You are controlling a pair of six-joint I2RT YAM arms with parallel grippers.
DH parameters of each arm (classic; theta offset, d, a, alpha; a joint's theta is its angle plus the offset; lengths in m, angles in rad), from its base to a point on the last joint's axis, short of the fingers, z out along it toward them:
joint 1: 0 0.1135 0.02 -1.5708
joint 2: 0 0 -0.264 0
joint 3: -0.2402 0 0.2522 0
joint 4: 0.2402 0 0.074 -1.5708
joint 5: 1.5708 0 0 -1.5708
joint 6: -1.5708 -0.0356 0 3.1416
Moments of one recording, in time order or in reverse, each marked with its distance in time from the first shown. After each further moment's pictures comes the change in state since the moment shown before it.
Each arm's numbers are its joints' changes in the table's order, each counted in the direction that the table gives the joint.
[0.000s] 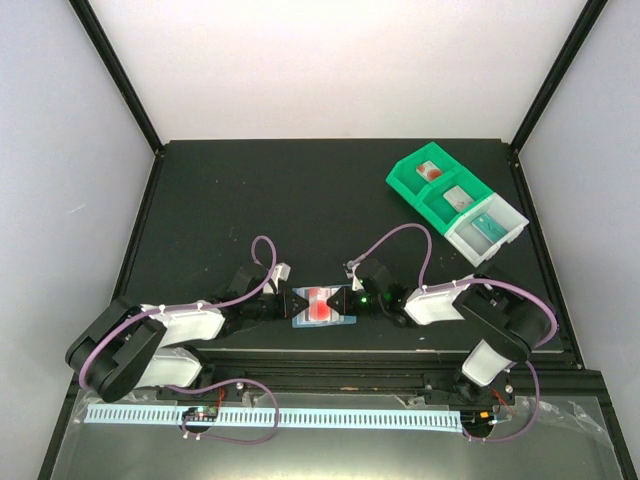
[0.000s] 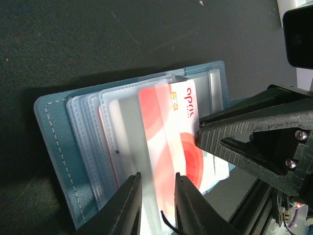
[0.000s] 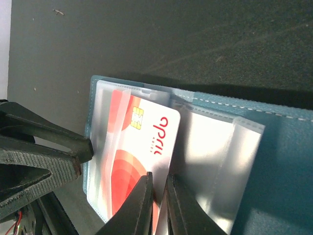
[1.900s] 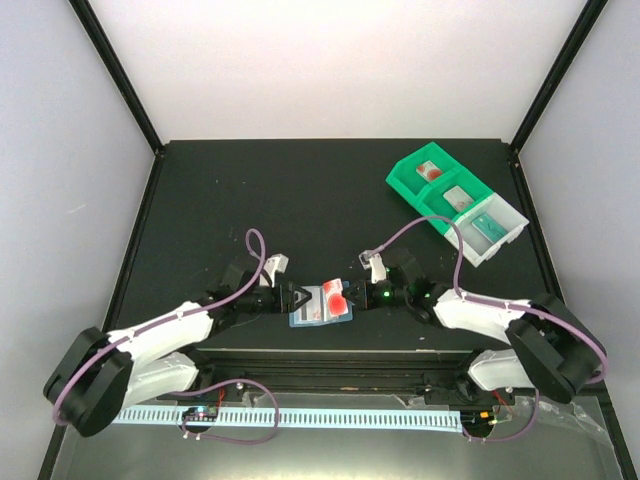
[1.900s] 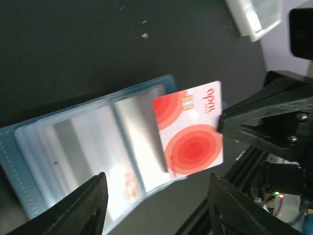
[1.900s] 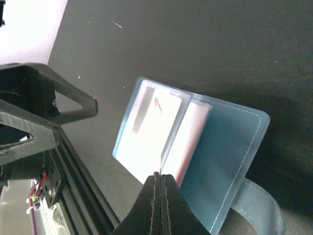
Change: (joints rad) left arm 0.000 -0.221 -0.092 0.258 0.011 -0.063; right arm -0.136 -0.304 0.050 0.190 -0.145 0.228
